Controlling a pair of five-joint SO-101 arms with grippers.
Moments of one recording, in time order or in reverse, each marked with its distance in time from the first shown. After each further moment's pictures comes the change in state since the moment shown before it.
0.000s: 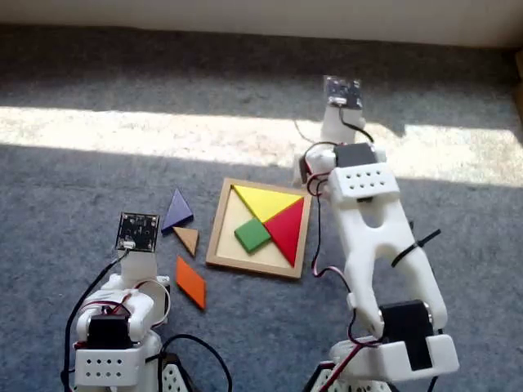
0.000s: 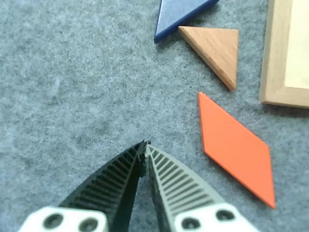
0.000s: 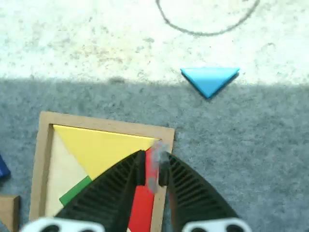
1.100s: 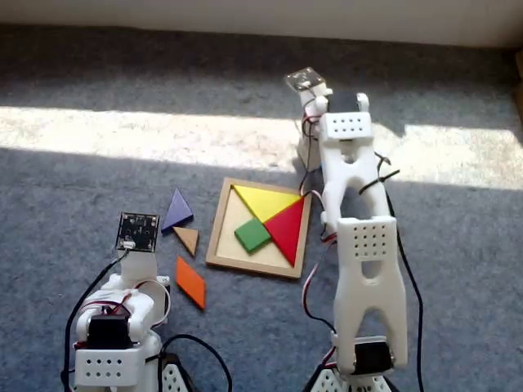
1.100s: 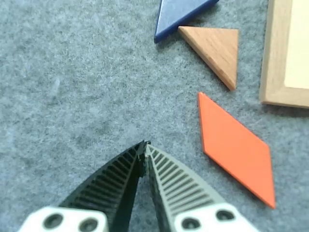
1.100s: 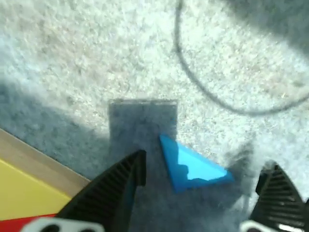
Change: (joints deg) left arm 0.0 0.0 0.0 0.0 0.0; right arm 3.8 64.9 -80.2 30.1 37.7
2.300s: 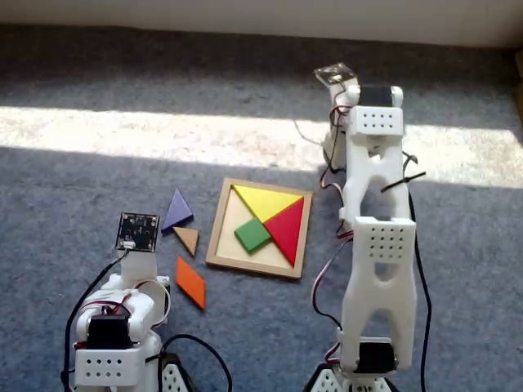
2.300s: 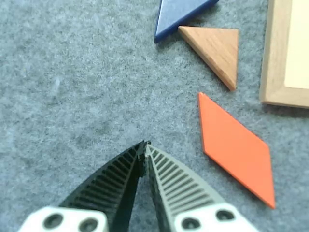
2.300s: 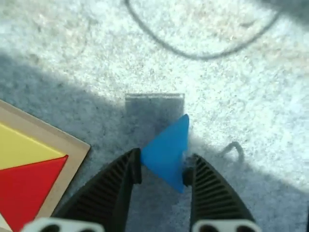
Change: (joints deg) left arm 0.0 0.0 0.0 0.0 0.0; right arm 6.1 -8.0 1.9 9.1 1.3
